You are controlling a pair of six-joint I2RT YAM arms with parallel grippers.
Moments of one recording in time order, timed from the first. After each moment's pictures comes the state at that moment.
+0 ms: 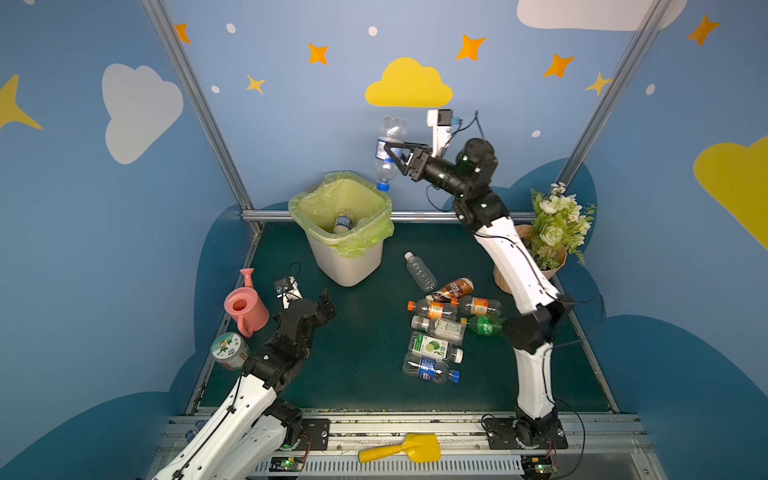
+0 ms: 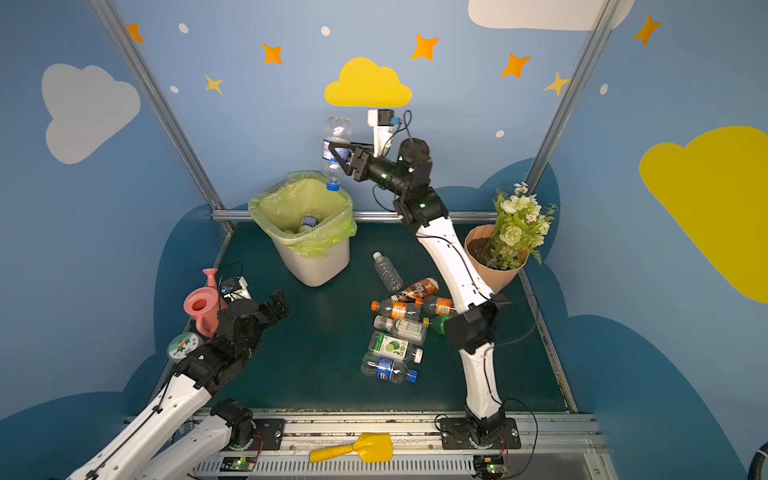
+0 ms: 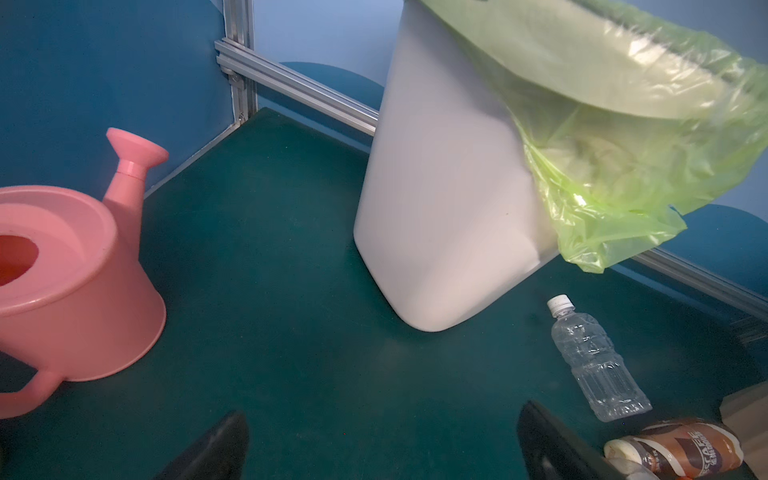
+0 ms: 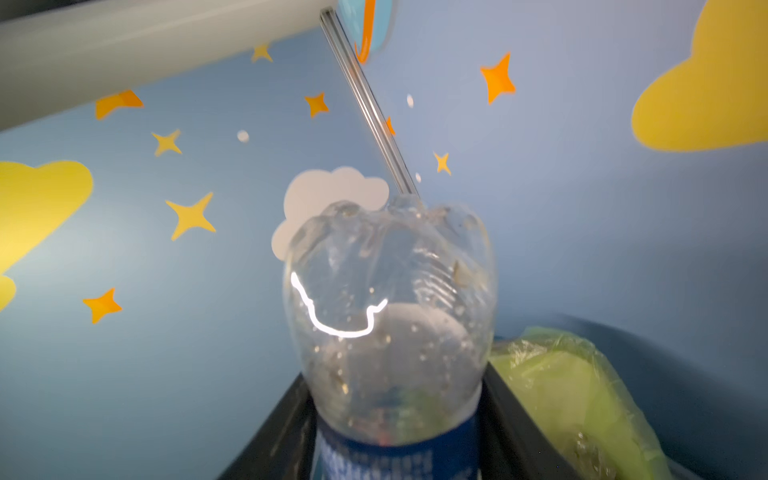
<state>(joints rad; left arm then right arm) -0.43 0.73 0.60 -0.35 -0.49 -0.61 0.57 2.22 2.63 -0.15 -0.53 0.61</state>
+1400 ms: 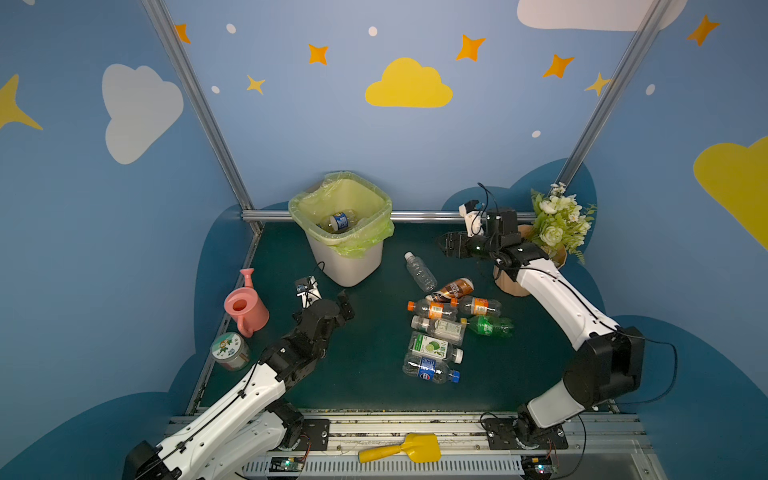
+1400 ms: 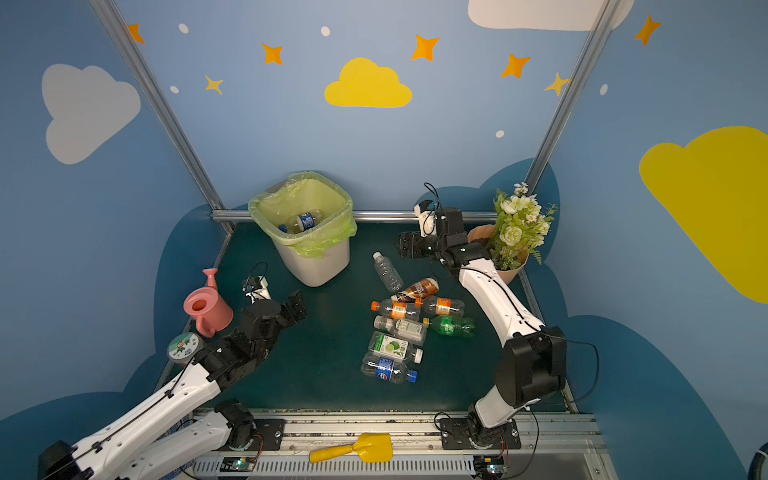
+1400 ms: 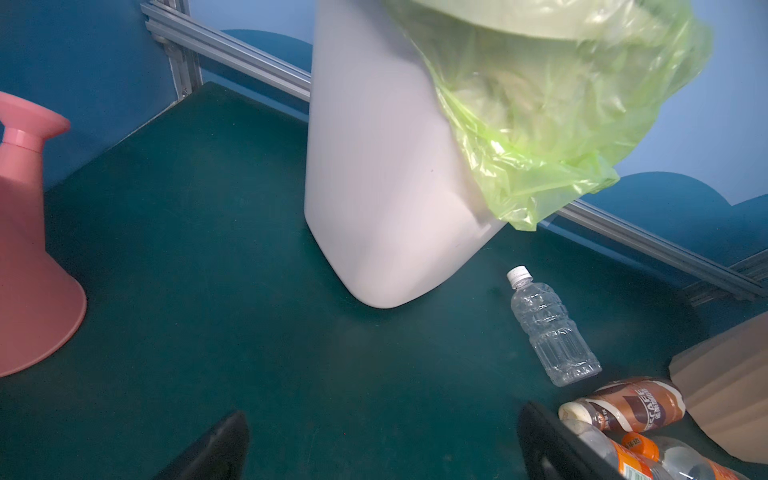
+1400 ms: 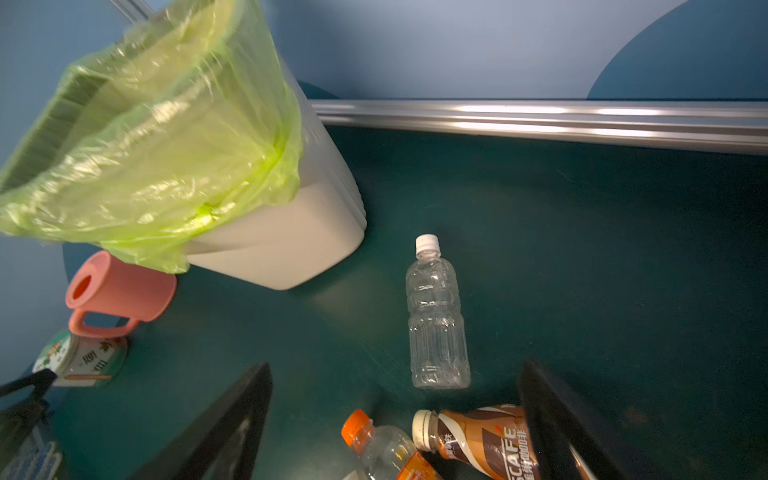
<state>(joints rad) -0.62 0.85 0.63 -0.31 -0.57 -0.70 0.35 1.61 1.44 -0.42 -0.33 0.20</state>
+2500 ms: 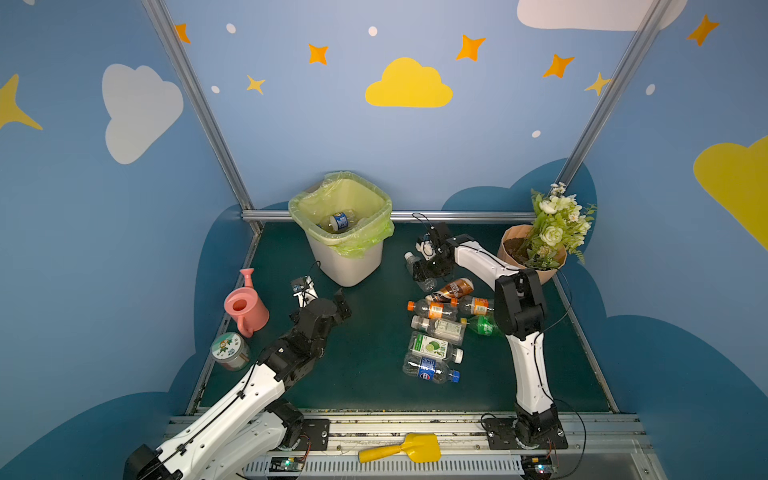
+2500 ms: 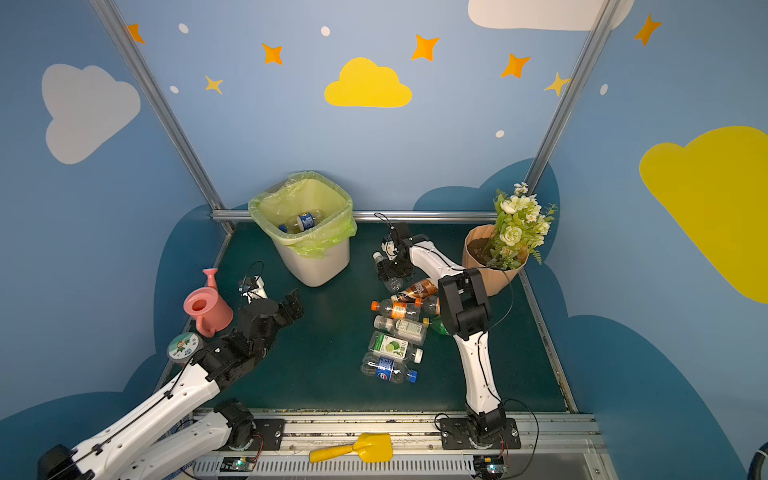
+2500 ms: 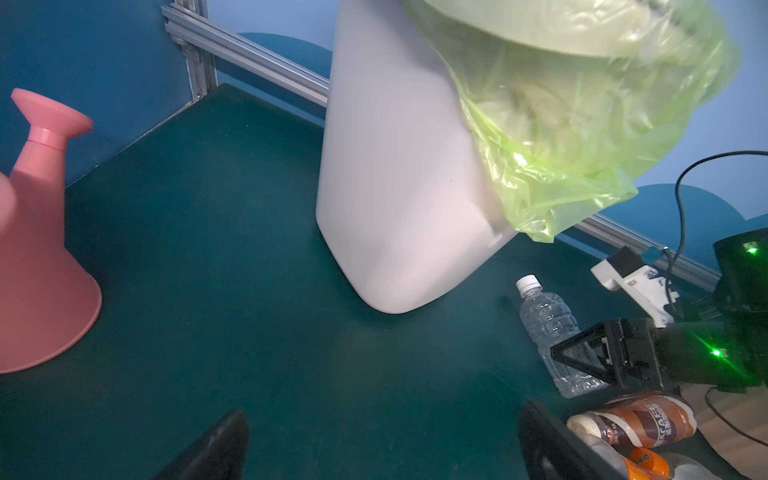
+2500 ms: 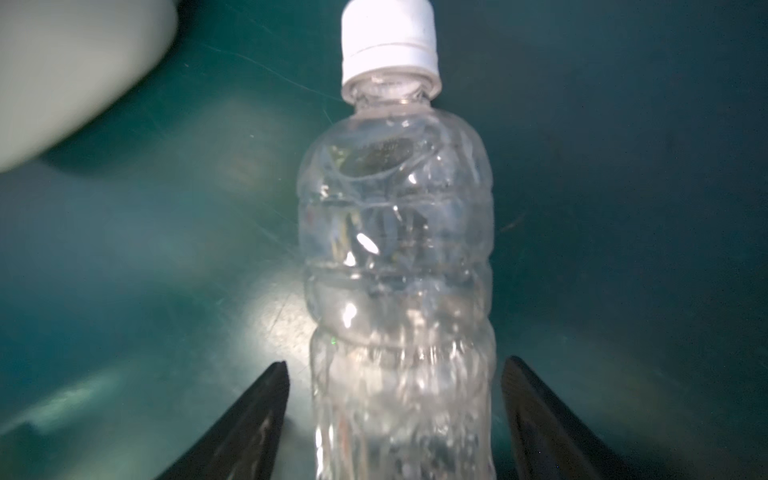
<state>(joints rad) -0.59 0.83 0.62 -0.31 -0.57 -0.71 0.46 2.28 1.90 -0.82 -0.19 0.03</state>
